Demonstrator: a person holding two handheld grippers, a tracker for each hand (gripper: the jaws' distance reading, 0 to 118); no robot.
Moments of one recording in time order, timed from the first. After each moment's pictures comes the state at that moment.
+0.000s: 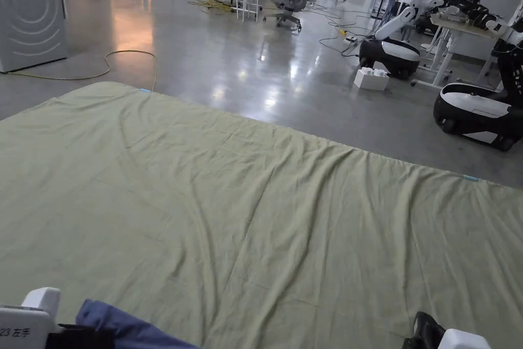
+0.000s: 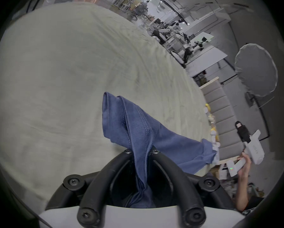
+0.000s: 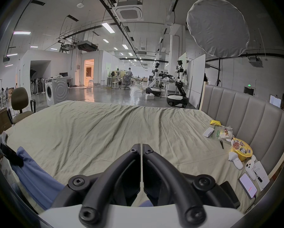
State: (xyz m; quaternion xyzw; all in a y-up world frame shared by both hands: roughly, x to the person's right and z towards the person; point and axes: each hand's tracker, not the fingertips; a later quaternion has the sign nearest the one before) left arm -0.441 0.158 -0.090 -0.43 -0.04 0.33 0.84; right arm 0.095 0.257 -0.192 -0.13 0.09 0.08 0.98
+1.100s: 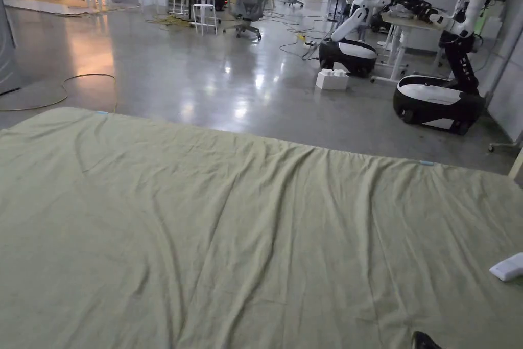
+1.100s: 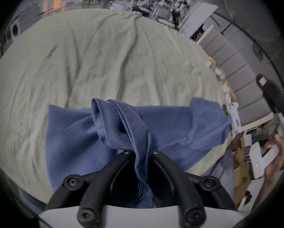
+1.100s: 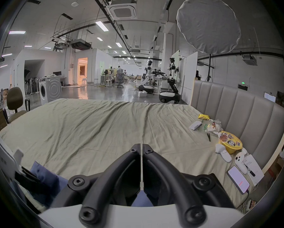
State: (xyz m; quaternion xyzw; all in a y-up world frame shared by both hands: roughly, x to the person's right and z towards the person) left arm -0.162 0.144 -0.159 -0.54 -0.09 0.14 0.83; right arm 0.156 0.244 -0.161 -0.14 0.05 0.07 0.99
